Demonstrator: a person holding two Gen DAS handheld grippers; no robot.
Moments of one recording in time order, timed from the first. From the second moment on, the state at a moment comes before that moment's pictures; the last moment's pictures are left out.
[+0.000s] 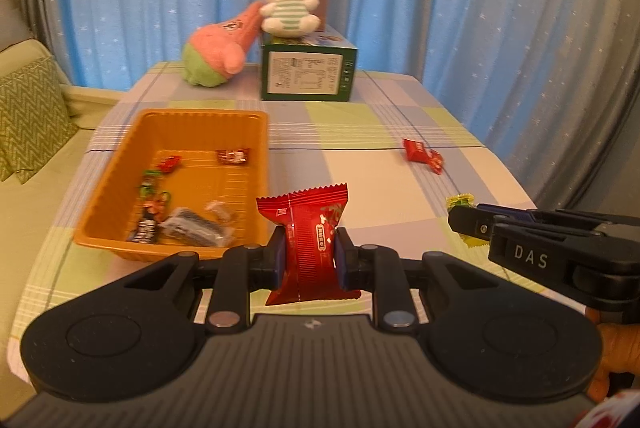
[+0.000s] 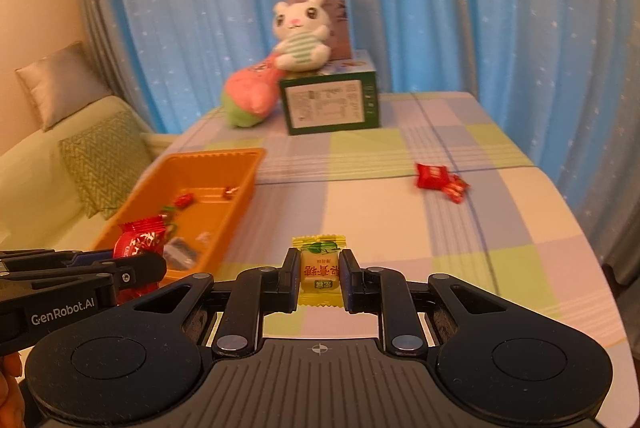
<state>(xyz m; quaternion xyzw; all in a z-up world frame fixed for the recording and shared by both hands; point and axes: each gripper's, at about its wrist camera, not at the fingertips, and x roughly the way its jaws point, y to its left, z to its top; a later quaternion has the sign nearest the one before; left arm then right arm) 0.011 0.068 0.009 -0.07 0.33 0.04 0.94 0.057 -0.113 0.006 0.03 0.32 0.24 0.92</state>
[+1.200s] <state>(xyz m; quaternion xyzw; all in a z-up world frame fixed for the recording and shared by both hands) 0.030 0.190 0.001 -0.10 0.34 0.09 0.93 0.091 0.012 -0.008 -0.01 0.34 0.32 0.88</state>
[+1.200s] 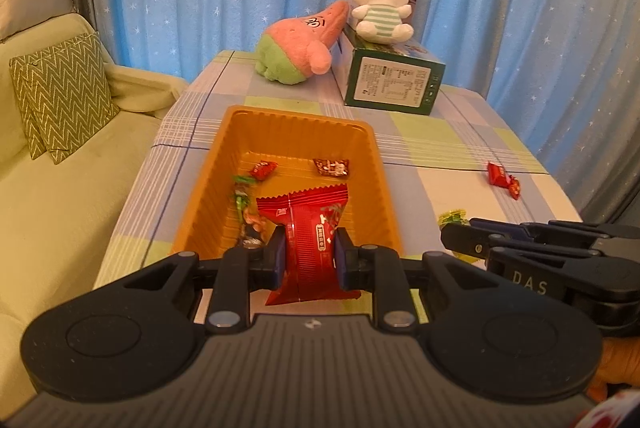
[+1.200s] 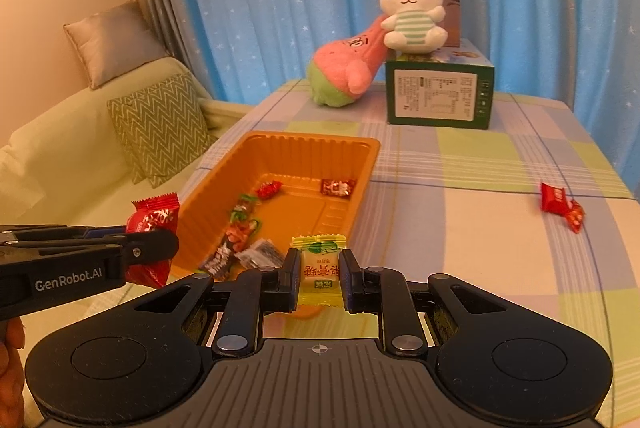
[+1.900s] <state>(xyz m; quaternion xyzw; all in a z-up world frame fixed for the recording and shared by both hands) 0.099 0.241 -0.035 -0.10 0.38 0.08 0.92 0.158 0.068 -0.038 0.00 0.38 0.33 0.87</state>
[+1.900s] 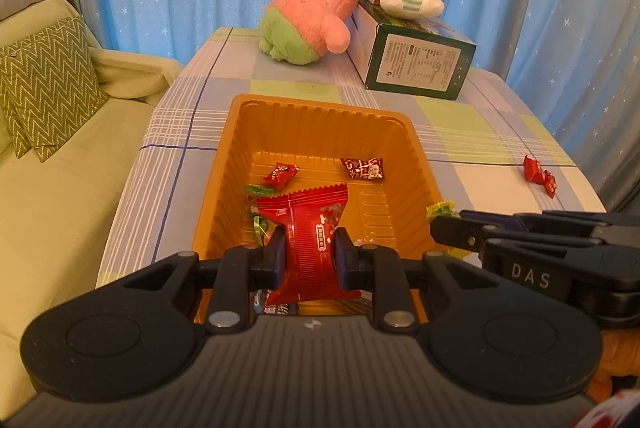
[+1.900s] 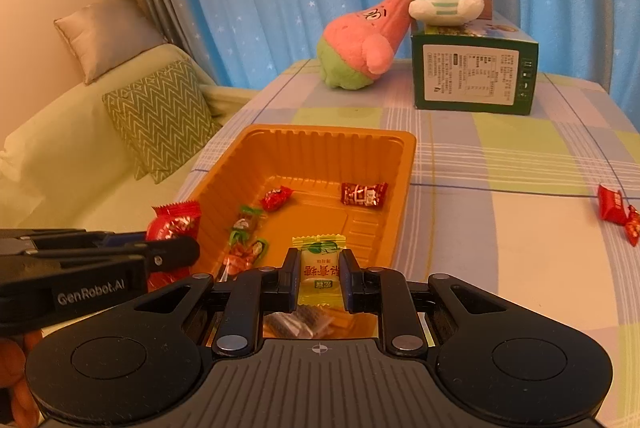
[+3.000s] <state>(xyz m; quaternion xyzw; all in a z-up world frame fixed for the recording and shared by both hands) 0.099 0.261 -0.048 -0.10 0.38 0.08 0.92 0.180 0.079 -0.051 0.02 0.39 0.33 0.86</state>
